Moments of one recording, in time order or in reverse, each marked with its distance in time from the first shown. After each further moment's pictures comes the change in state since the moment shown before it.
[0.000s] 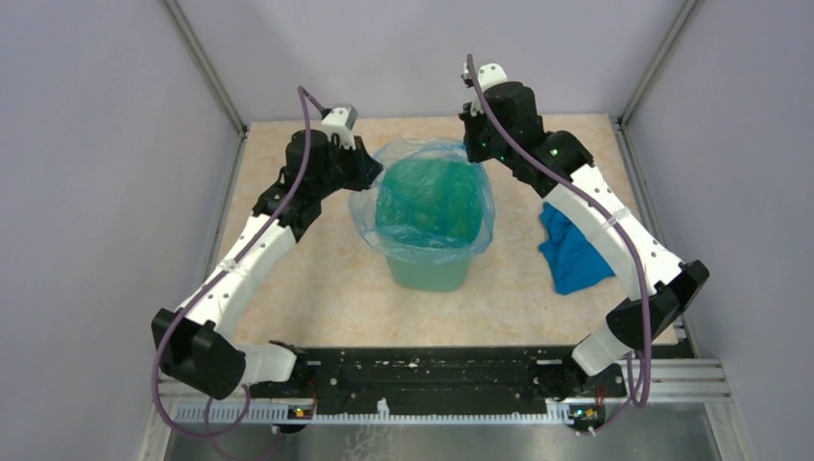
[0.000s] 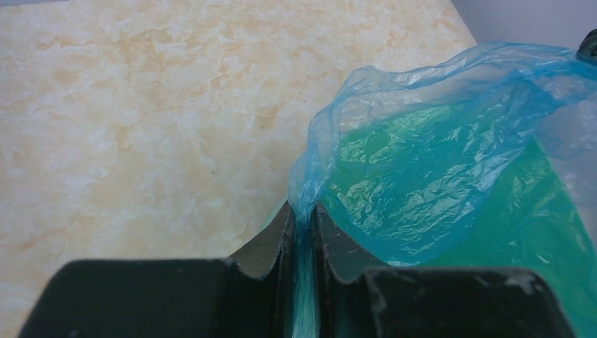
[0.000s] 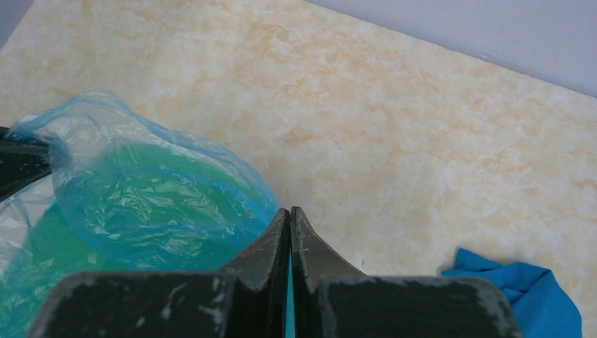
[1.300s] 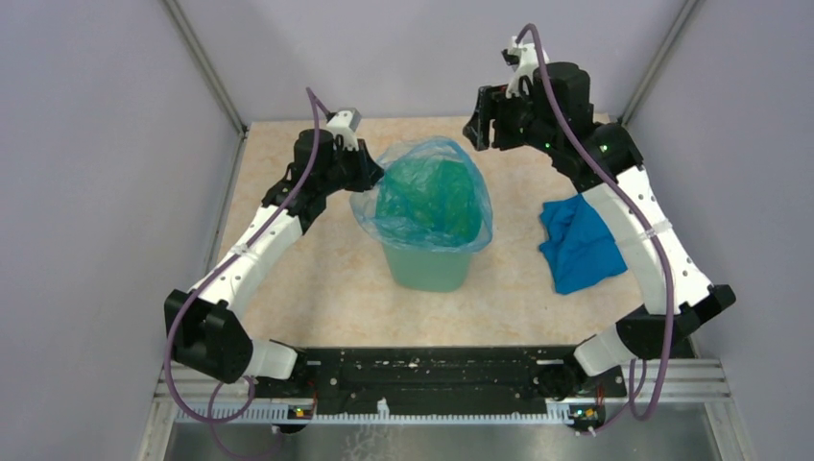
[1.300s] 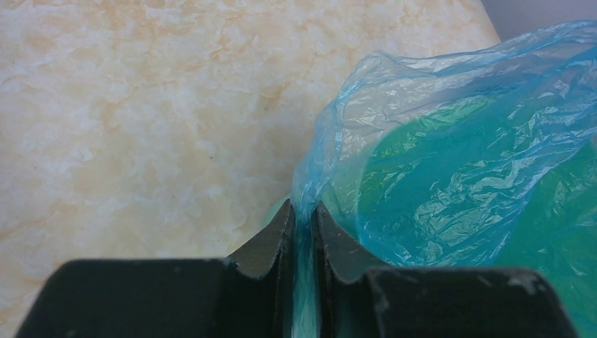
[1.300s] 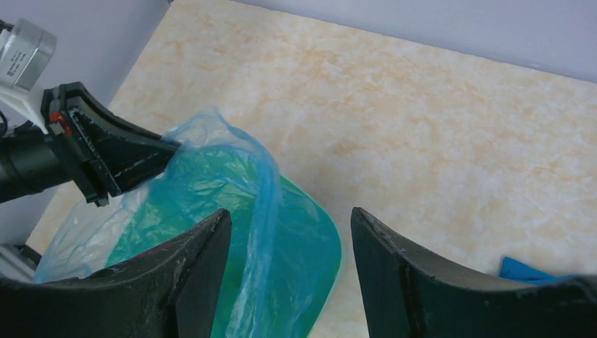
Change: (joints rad) left arm 0.036 0.095 -0.014 0.023 0.047 -0.019; right arm -0.121 -0.071 0.089 -0.074 -0.232 0.108
